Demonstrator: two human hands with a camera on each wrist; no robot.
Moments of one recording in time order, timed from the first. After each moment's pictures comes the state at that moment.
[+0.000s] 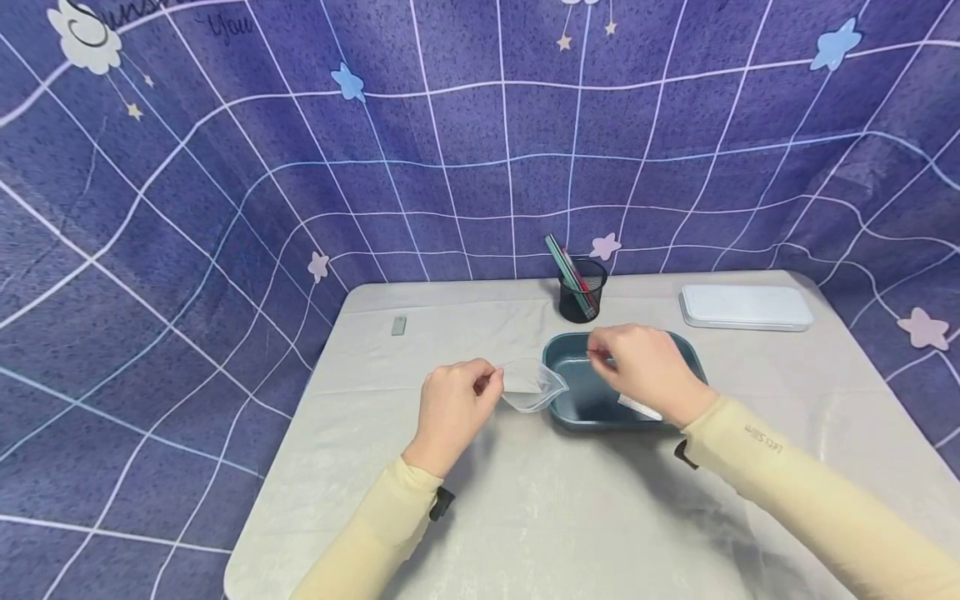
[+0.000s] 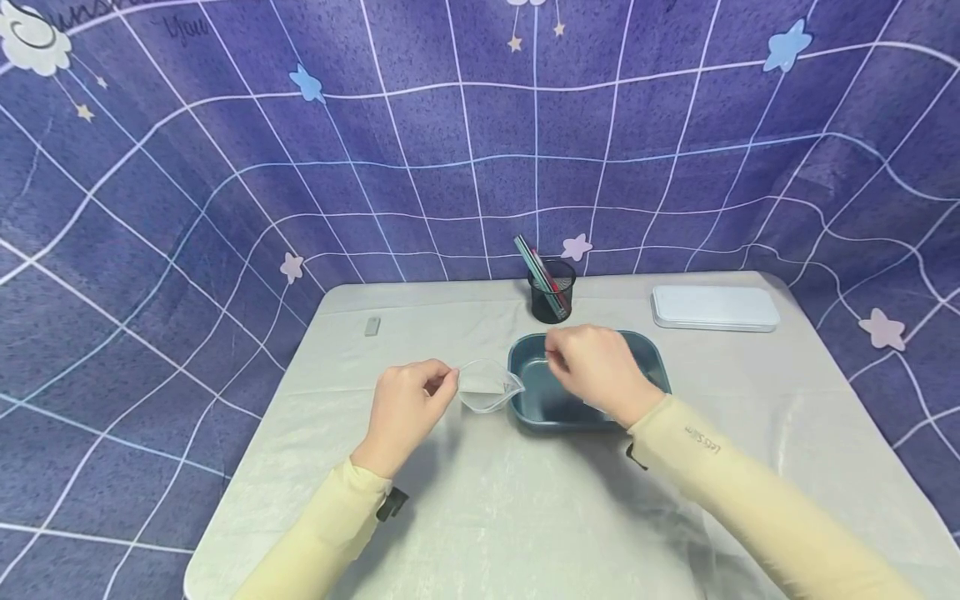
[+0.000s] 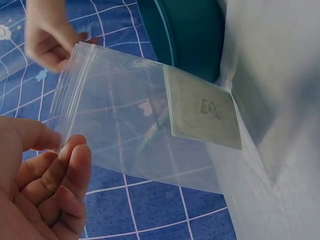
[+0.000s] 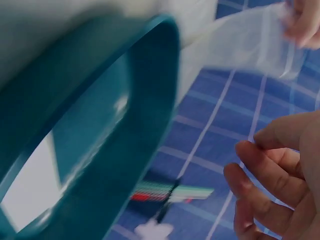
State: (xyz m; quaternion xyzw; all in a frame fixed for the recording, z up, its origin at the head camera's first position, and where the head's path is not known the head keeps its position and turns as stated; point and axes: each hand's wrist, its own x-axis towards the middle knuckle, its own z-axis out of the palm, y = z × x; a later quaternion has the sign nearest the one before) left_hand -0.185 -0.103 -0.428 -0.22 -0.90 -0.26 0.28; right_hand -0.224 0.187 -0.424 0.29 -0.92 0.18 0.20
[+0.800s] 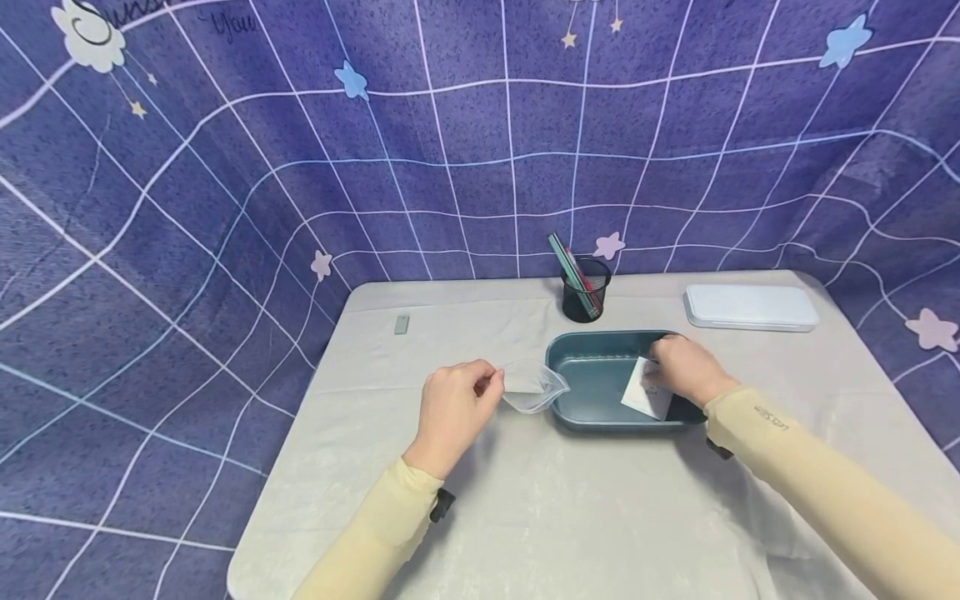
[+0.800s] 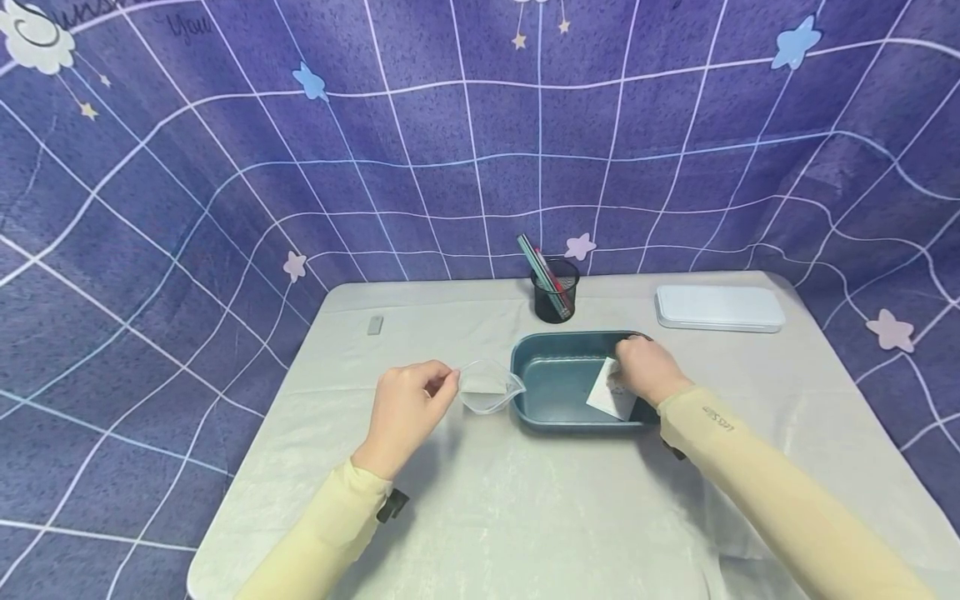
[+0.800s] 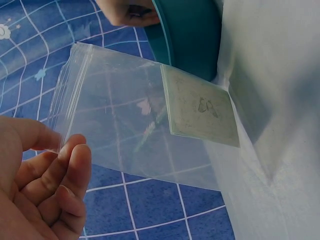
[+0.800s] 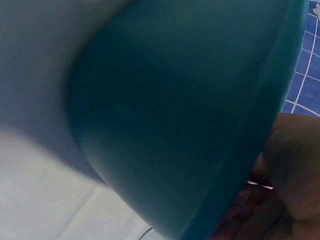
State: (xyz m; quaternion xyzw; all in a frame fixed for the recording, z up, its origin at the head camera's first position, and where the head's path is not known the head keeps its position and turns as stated) left_hand -0.185 -0.105 -0.430 -0.22 -0.90 -0.25 0.28; right_hand -0.266 0.260 -0.492 0.20 -0.97 0.14 0.01
